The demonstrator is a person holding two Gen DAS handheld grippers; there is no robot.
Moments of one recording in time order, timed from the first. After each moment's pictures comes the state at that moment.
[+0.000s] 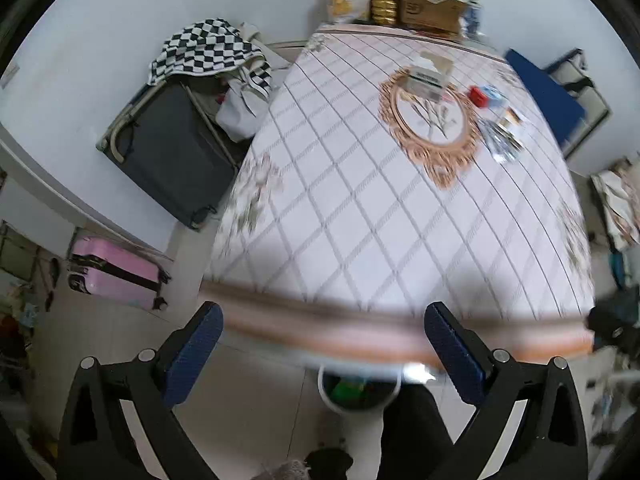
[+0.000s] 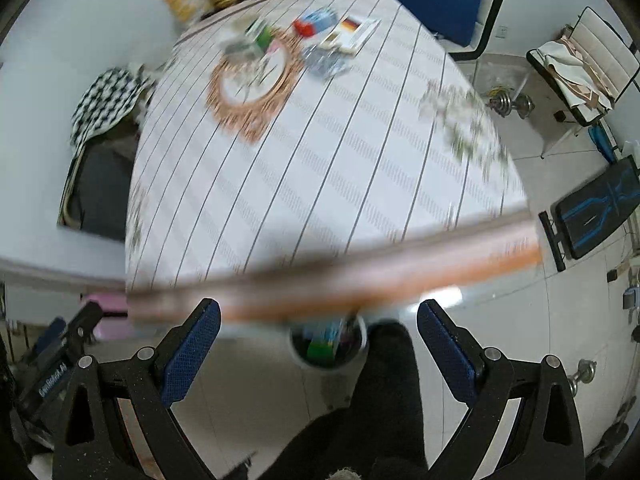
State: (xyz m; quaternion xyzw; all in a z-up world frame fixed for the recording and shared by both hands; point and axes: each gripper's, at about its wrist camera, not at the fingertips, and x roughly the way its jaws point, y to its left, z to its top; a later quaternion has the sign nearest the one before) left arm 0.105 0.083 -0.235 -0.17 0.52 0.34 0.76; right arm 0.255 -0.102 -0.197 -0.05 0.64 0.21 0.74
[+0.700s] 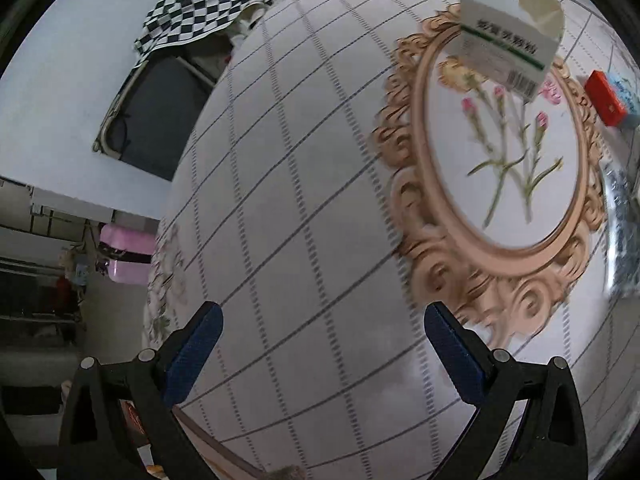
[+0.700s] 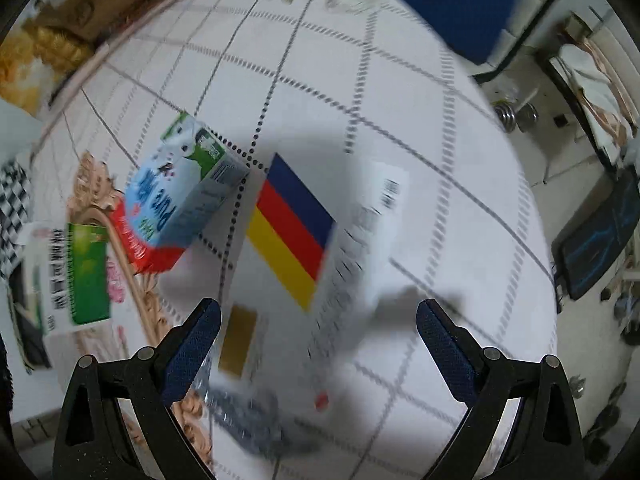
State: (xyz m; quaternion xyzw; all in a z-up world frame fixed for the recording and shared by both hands) left arm 0.349 0.183 -0.359 -0.17 0.63 0.42 0.63; right arm 0.683 0.069 -0.377 -0.06 0.69 0.12 0.71
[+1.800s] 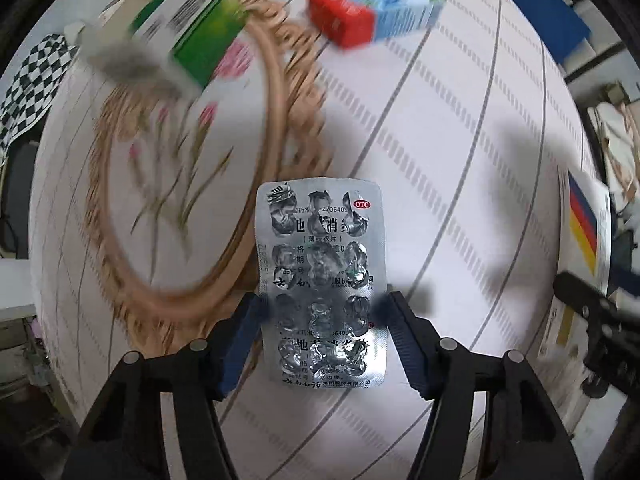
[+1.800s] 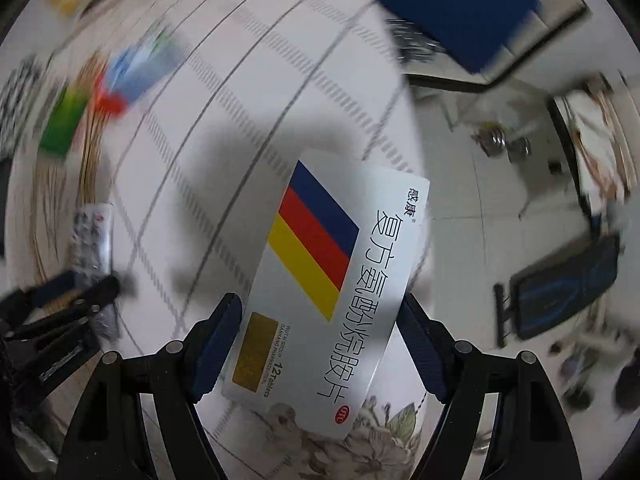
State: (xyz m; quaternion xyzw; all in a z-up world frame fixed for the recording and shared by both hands) left arm 0.450 0.077 -0.388 -0.17 0.68 0.19 0.69; right arm 0.623 -0.044 -0.365 -0.20 0.67 0.19 0.69
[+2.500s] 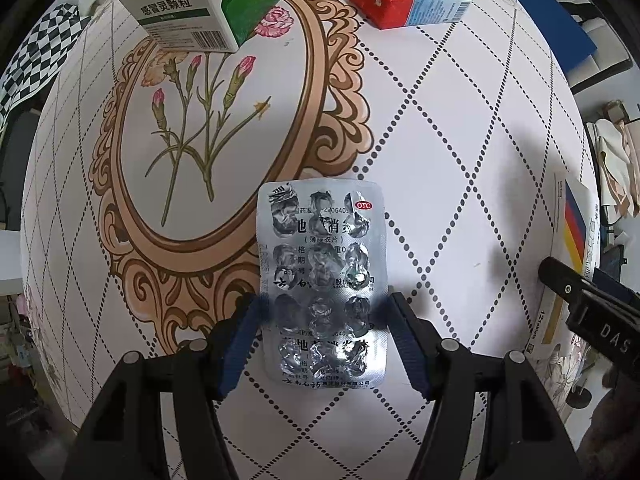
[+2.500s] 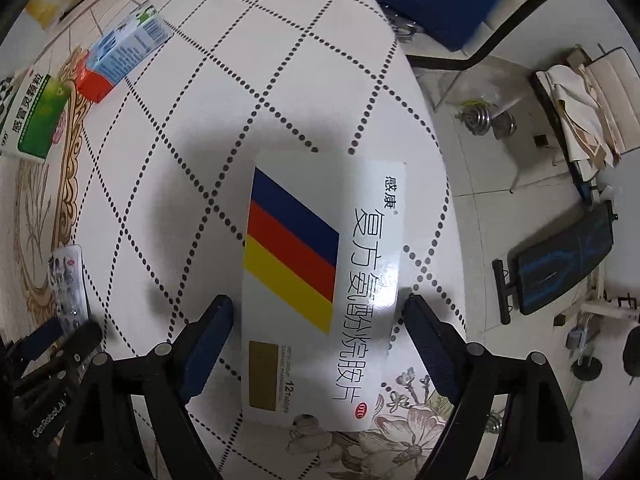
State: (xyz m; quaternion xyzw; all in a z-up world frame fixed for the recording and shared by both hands) left arm 0.432 0.088 -0.392 -0.21 0.67 0.20 0.68; right arm 0.618 -0.056 -0.386 -0.16 0.68 0.13 0.71
